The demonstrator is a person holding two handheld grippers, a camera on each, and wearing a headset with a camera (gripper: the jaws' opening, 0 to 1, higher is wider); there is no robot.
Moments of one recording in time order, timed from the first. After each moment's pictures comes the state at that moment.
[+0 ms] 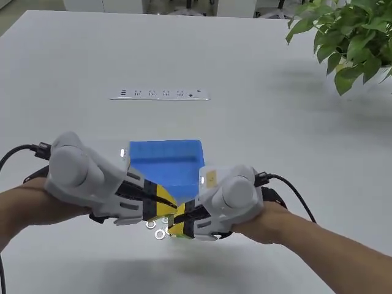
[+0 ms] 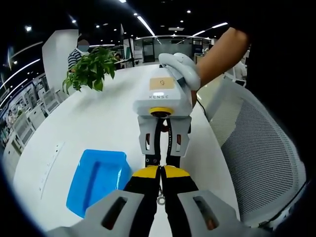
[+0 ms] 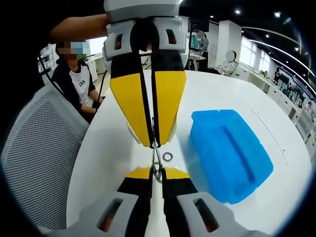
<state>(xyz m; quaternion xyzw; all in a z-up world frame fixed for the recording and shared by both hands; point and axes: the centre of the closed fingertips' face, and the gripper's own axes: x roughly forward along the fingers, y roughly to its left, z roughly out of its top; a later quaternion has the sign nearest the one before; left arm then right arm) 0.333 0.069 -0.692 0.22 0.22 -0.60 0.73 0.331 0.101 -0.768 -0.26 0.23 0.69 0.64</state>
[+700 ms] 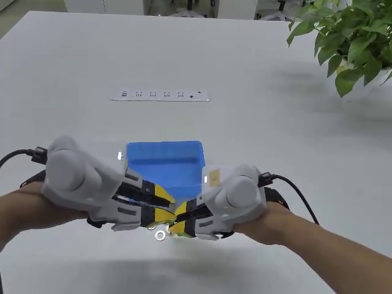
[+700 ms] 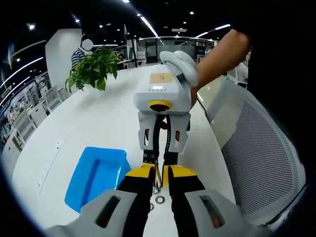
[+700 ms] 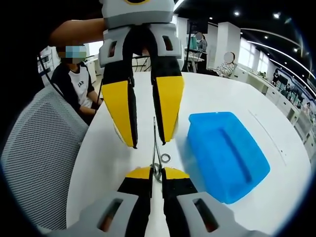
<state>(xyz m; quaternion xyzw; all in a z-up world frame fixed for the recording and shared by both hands) 0.331 0.073 -0.692 0.21 0.22 -0.59 0.74 0.335 0.099 -0.762 -0.26 0.22 0.69 0.64</state>
